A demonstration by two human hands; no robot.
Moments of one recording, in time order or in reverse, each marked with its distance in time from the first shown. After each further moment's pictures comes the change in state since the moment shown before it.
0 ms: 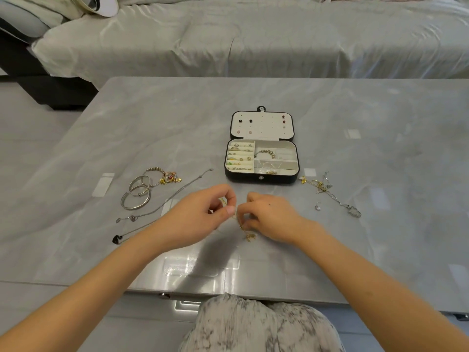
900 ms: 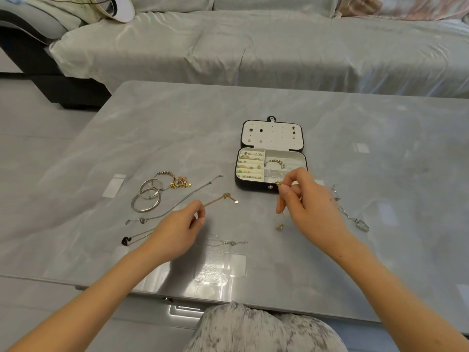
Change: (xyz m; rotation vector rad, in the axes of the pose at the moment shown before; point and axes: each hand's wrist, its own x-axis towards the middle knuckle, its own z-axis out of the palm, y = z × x) left_hand -0.006 -0.075 0.000 0.255 0.181 -0.159; right_hand -0.037 -0.010 -0.042 0.449 0.558 0.135
